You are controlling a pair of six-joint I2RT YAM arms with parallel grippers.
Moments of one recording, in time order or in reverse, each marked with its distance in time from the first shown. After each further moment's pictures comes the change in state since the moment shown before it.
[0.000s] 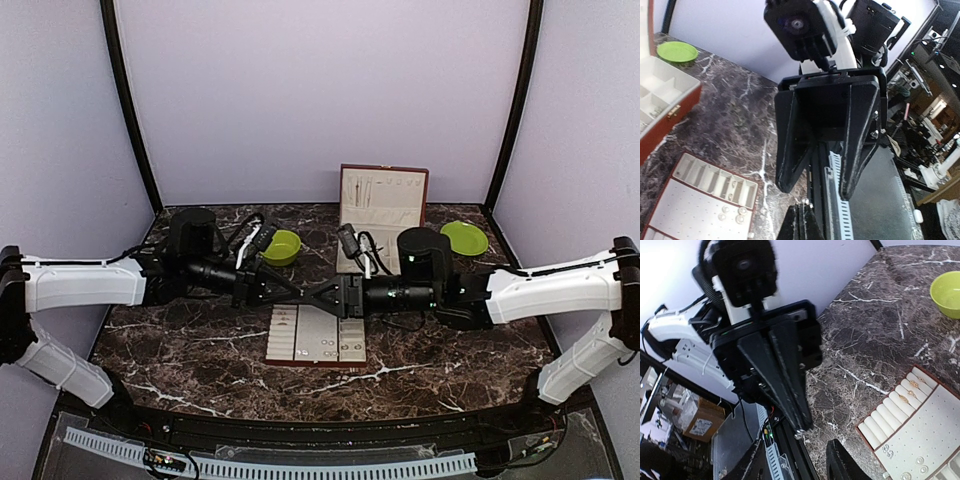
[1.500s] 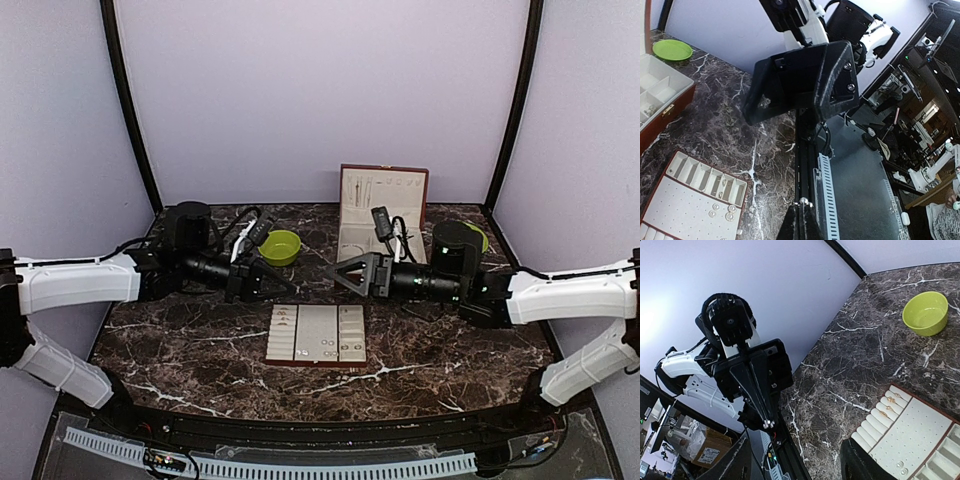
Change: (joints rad) left arm 0.034 -0.050 0.016 -0.057 0.017 -0.042; right arm -0.106 -0.133 -0.126 0.106 0.031 0.090
